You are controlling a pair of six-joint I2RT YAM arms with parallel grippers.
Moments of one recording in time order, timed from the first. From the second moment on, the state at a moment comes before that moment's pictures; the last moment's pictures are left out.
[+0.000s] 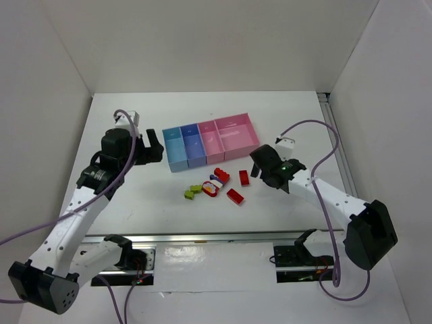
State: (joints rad) left arm -0.28 0.93 0.96 -0.49 -0.15 -0.32; right arm 0.61 1.23 0.84 -0.65 0.63 0.85
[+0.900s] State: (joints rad) left arm -0.29 1.03 0.95 -0.49 0.07 -0.37; right arm 0.66 1.66 0.89 -0.24 0.31 0.44
